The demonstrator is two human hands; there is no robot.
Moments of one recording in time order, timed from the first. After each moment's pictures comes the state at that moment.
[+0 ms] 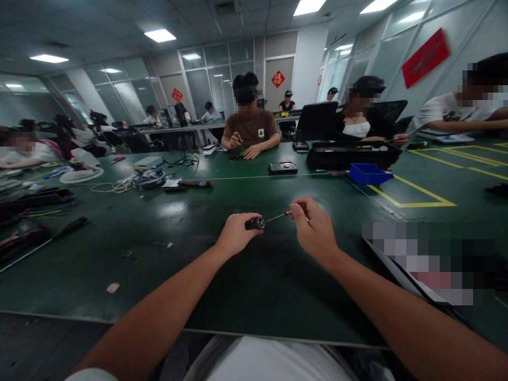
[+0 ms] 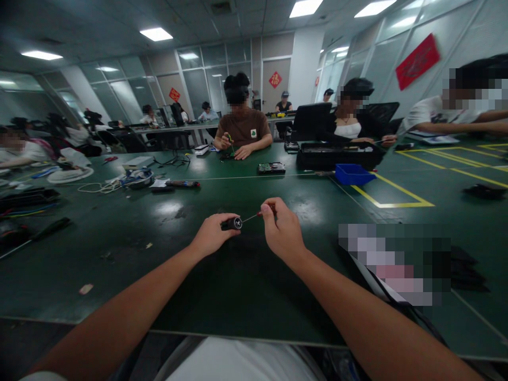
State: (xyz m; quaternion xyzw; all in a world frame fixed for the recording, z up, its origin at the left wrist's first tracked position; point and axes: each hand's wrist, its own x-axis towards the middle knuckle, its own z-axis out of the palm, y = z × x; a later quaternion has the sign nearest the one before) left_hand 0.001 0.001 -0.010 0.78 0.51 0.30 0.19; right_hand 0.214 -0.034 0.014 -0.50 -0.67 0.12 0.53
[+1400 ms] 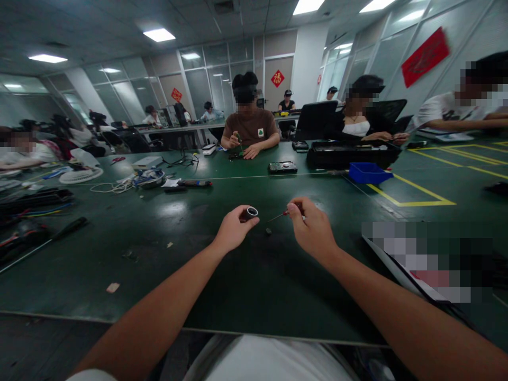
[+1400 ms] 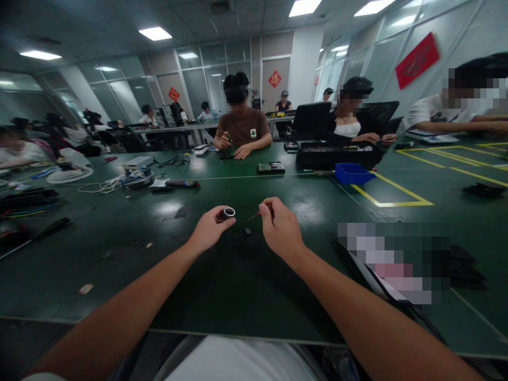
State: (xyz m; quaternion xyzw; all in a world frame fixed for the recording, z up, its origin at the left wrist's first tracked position) left_hand 0.002 0.008 -0.011 0.68 0.49 0.42 0.36; right_hand 0.214 -0.033 0.018 -0.53 -0.69 0.10 0.49
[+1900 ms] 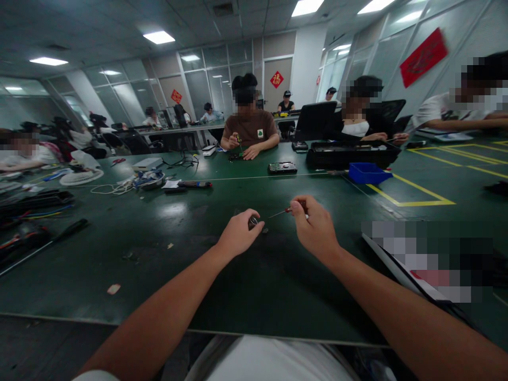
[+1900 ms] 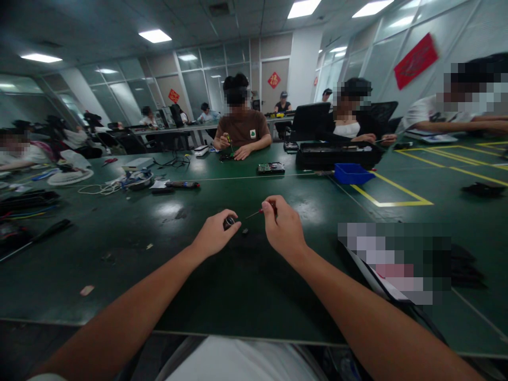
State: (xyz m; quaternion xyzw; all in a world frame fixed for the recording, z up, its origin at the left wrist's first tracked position) left_hand 0.007 -0.006 0.000 0.79 0.51 0.31 0.18; right_hand 0.216 -0.032 0.019 -0.52 -0.68 0.09 0.51
